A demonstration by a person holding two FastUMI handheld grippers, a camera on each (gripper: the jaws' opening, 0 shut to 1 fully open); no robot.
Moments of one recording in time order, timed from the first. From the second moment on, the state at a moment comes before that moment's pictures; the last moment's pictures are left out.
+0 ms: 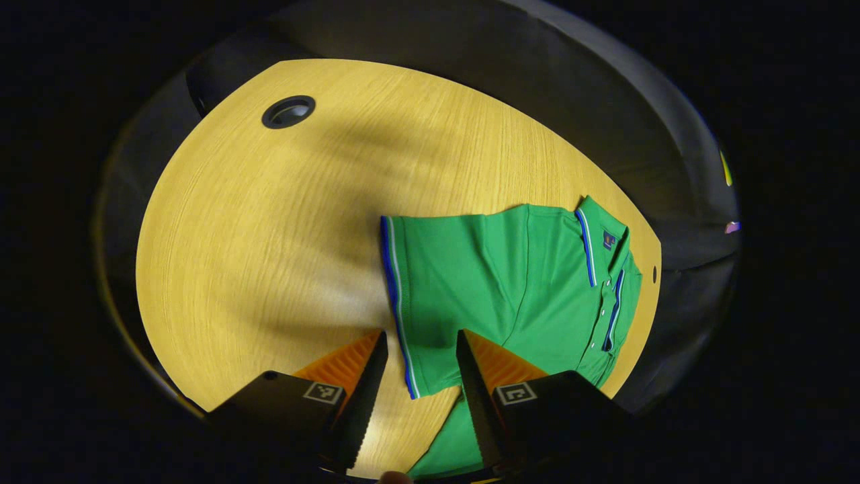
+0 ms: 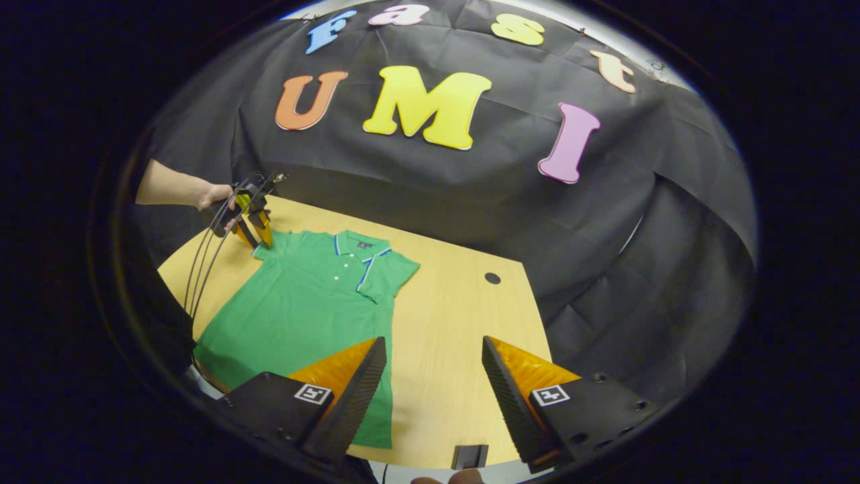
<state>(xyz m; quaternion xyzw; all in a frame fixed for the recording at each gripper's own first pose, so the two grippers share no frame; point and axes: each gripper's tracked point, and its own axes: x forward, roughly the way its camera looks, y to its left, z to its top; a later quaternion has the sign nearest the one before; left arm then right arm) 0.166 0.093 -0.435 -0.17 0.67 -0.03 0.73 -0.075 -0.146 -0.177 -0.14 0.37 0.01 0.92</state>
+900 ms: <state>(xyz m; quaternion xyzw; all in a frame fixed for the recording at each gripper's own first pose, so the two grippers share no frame) 0.233 0.052 -0.292 -0.13 0.61 -0.05 0.78 -0.080 -0.153 -0.173 -0.12 0.35 0.00 0.93</state>
